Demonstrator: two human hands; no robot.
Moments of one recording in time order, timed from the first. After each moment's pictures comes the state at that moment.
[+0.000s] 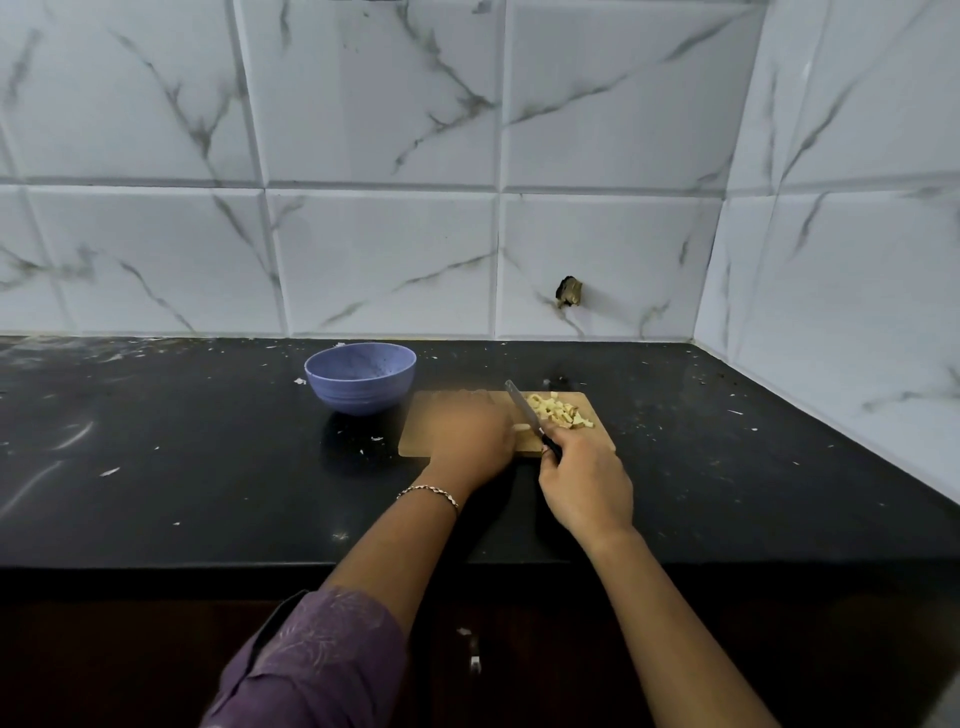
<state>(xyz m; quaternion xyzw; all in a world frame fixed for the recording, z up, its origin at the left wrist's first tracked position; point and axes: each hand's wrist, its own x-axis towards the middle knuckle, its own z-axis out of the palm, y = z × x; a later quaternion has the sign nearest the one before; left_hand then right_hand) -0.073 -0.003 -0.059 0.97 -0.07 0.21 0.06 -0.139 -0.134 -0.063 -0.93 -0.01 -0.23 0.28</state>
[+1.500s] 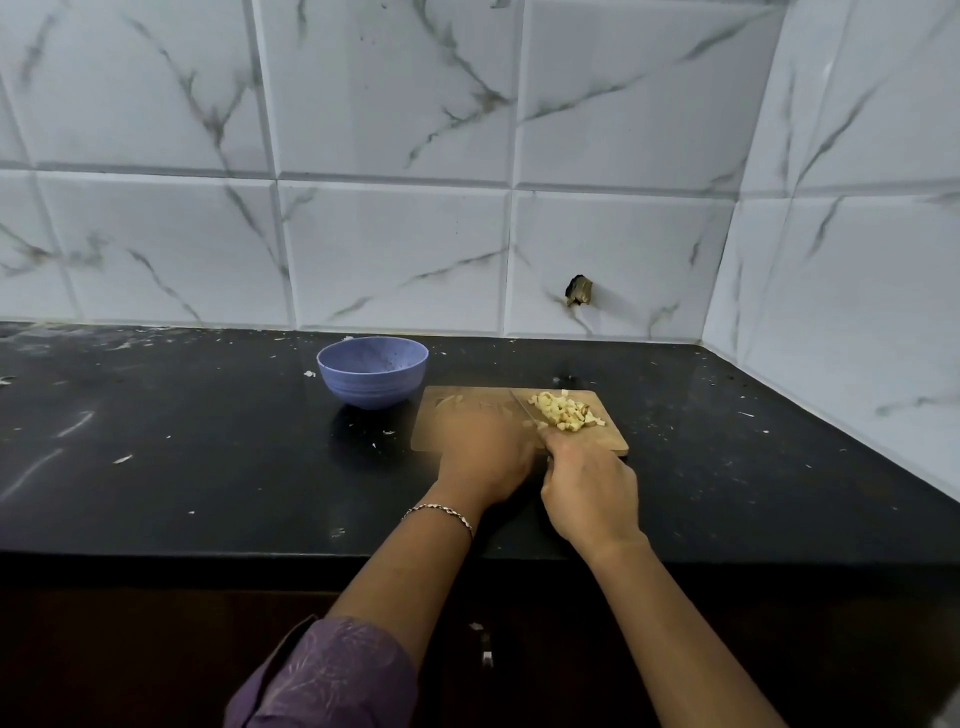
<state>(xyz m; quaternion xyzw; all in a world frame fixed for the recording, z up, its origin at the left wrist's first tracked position) -0.095 -0.003 -0.069 0.98 -0.08 0.17 0.07 -0.139 -0.125 -0.074 -0.95 -0.06 -0.28 0.13</state>
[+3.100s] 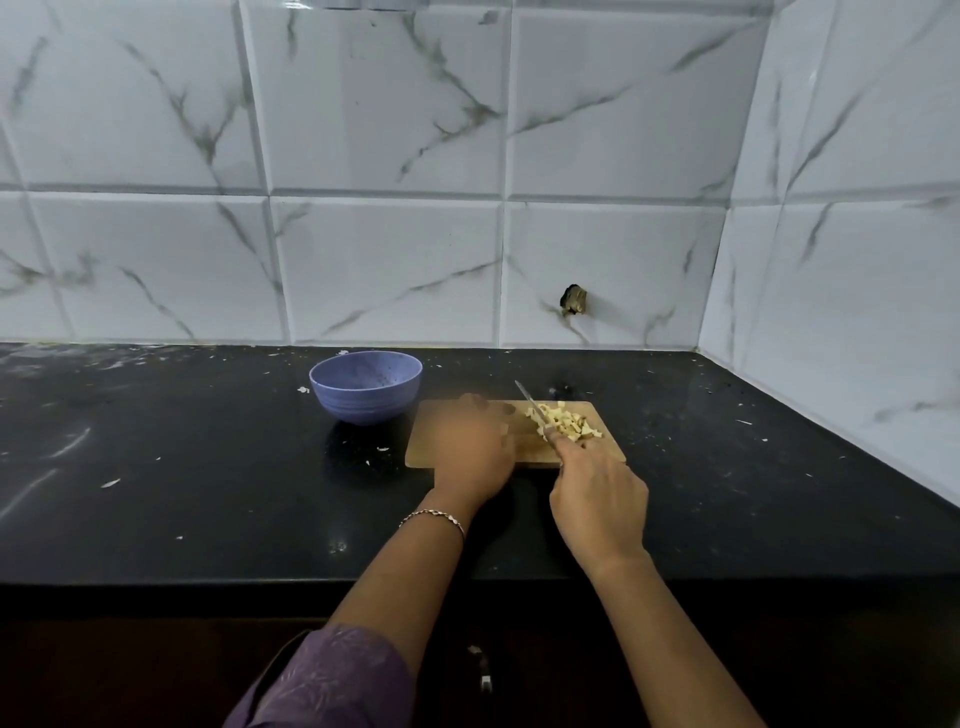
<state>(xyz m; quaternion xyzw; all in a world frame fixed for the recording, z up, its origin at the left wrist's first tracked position) -0.079 0.001 -0.066 0.96 -0.02 0.21 0.20 -0.131 -0.129 -0.078 -0.94 0.00 -0.31 0.14</state>
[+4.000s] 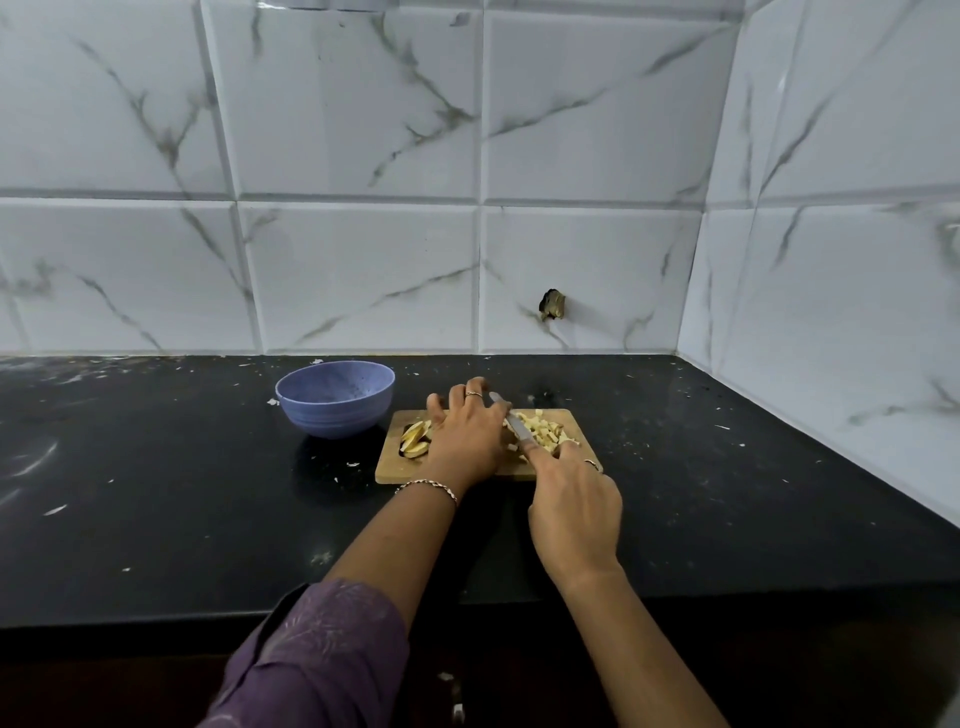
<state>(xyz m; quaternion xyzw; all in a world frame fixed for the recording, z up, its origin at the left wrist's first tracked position) -0.037 -0.016 -0.049 0.98 -0.08 0.17 0.03 -0.128 -0.132 -0.075 -0.95 -0.02 -0.30 0.10</state>
